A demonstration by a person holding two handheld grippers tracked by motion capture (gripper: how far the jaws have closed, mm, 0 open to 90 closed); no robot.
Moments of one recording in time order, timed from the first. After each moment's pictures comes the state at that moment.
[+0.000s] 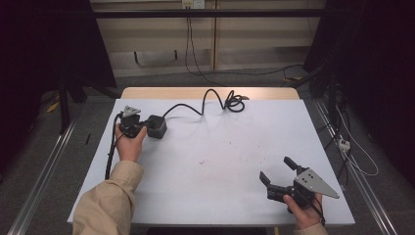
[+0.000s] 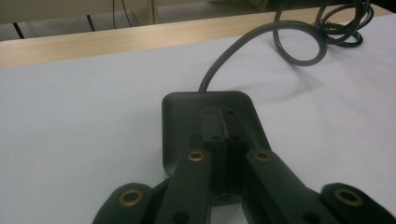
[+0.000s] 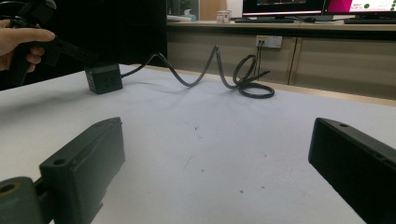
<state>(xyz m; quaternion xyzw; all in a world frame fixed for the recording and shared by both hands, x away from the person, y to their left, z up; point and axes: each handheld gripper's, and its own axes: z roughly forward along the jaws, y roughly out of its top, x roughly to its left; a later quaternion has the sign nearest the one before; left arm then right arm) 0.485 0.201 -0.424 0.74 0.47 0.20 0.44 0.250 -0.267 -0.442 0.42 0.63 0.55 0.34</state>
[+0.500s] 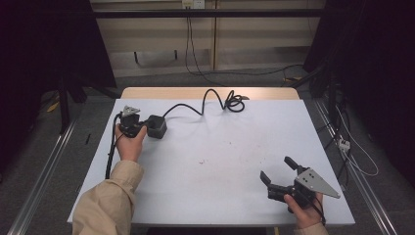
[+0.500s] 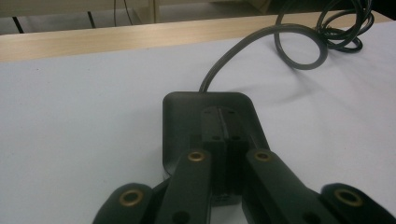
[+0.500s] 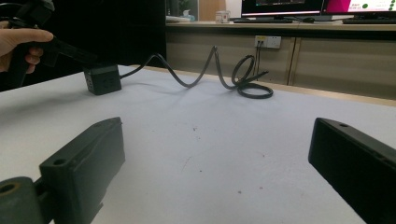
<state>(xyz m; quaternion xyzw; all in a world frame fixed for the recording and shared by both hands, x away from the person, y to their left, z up) 0.485 0.202 -0.424 0.74 0.47 0.20 0.44 0.250 -0.268 -0.441 0.42 0.63 0.55 0.34</state>
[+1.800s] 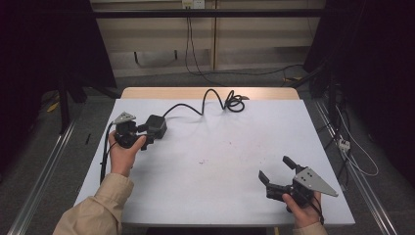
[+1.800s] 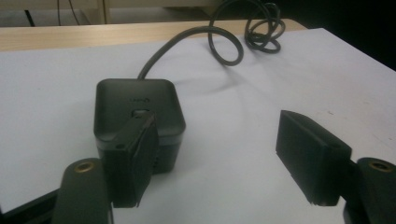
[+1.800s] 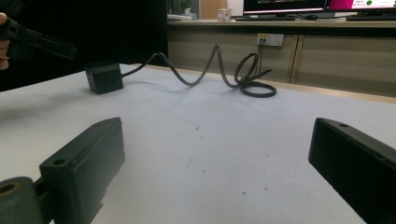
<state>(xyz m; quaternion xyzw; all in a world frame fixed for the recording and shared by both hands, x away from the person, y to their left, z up) 0.443 0.207 -0.409 0.75 0.43 0.13 0.50 0.253 -0.265 -0.442 0.43 0.63 0.55 0.34</state>
